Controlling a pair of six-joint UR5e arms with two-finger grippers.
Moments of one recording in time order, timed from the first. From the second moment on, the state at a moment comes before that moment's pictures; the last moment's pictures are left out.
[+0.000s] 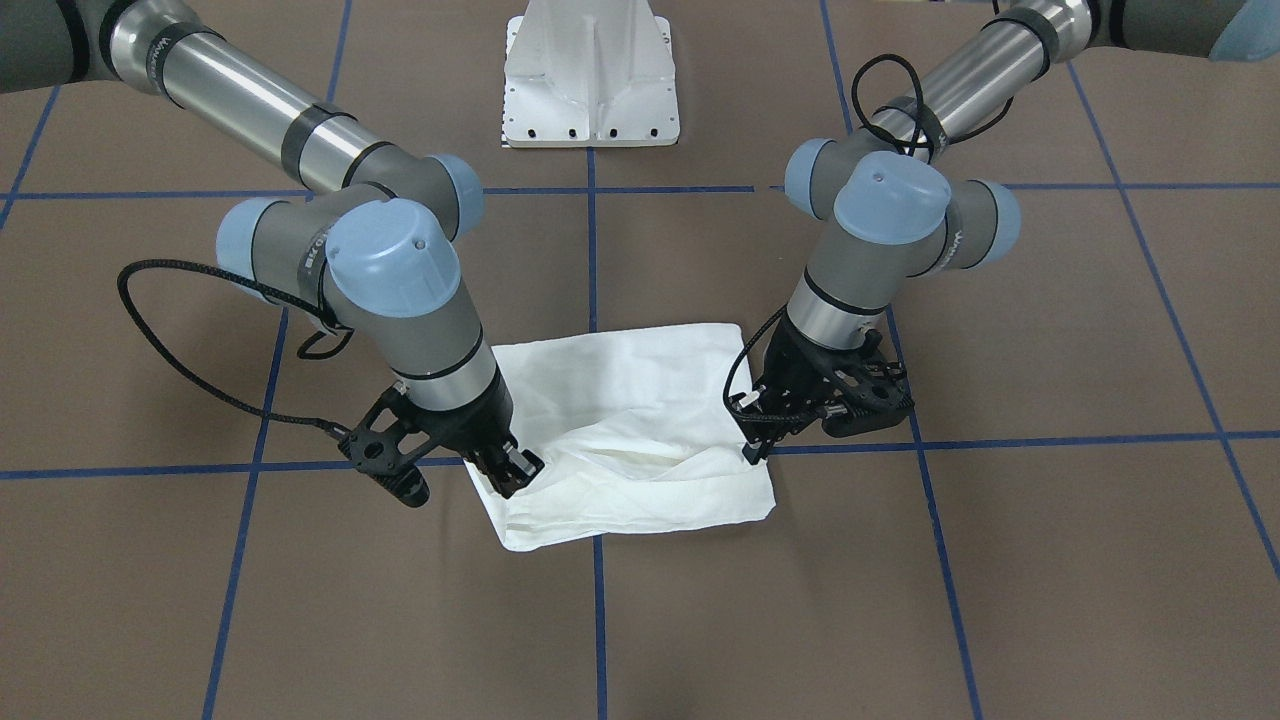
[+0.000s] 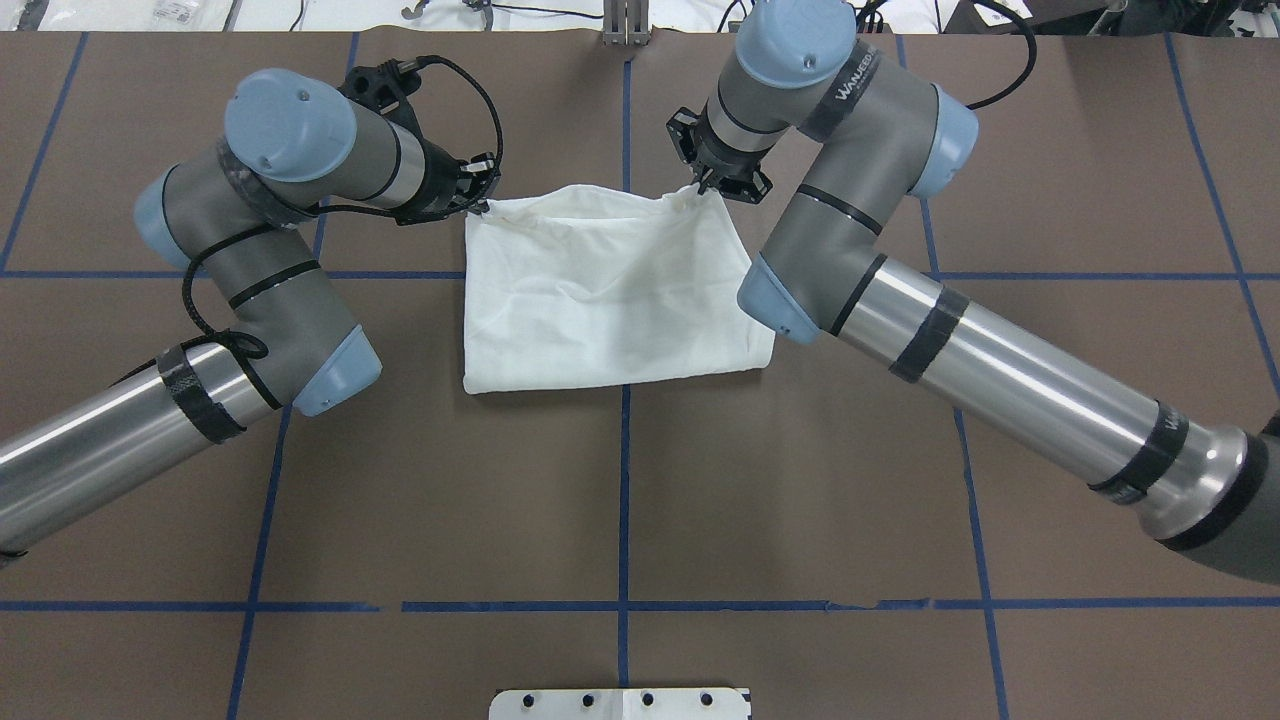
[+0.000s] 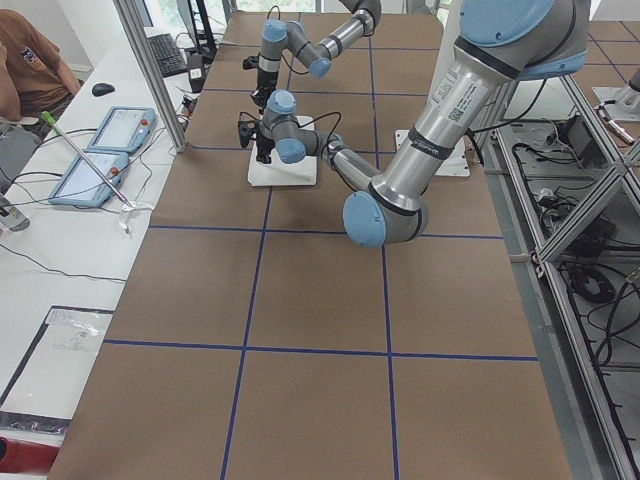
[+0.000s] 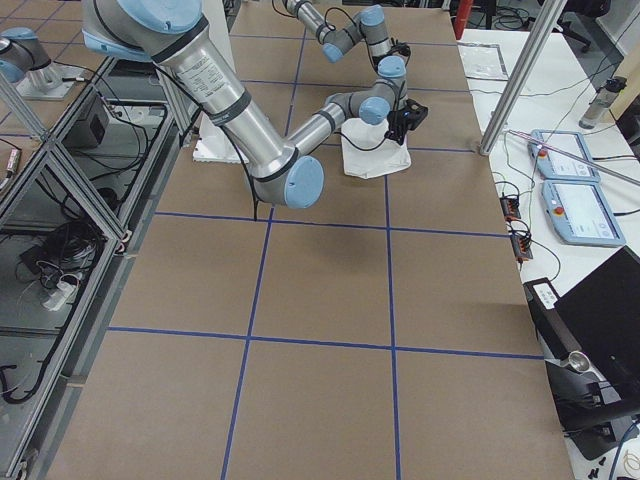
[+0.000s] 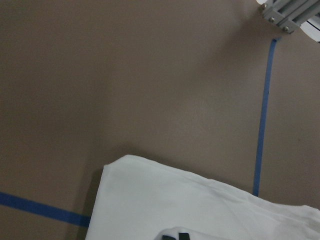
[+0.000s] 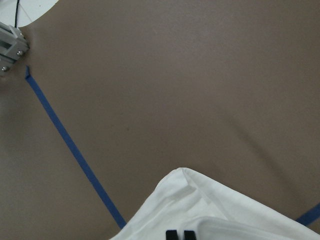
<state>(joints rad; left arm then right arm) -0.77 -2.22 -1.39 -2.18 -1.84 -1.47 0.78 -0.68 1.20 -1.22 1.93 1.75</state>
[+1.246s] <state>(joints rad) -0.96 -2.07 -1.36 -2.36 -2.06 -1.03 1.05 -0.90 1.12 -1.12 2.13 1.14</state>
